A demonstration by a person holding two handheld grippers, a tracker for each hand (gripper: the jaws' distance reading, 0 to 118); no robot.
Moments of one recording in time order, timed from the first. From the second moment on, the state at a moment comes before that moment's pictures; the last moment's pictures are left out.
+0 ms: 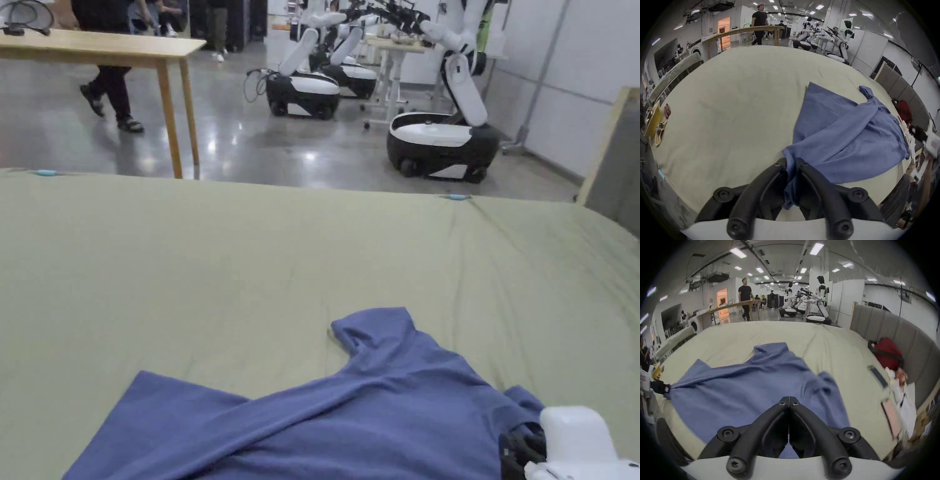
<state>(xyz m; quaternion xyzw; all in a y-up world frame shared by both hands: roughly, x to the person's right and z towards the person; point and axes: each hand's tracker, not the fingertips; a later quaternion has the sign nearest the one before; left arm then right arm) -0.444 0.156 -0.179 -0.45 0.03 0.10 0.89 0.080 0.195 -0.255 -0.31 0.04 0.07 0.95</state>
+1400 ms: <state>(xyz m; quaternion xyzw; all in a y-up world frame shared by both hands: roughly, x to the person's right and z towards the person) -0.426 0.315 -0.210 -0.33 -0.01 0.09 0.94 0.127 0.433 -0.320 -0.22 0.07 0.11 0.97</state>
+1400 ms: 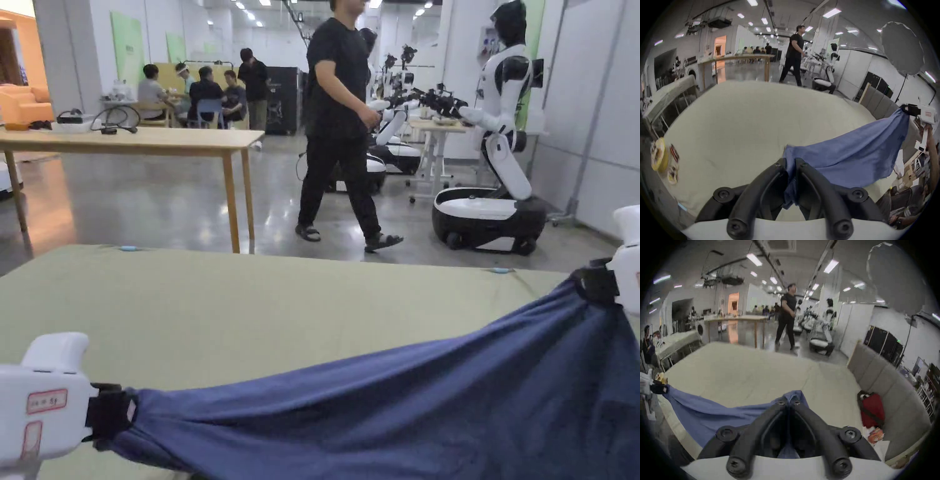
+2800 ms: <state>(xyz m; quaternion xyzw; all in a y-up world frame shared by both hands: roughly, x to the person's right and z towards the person) -0.378 0.492 -0.496 -0.18 0.10 0.00 0.98 0.133 0.602 -0.537 -0.09 -0.02 0.08 0.99</state>
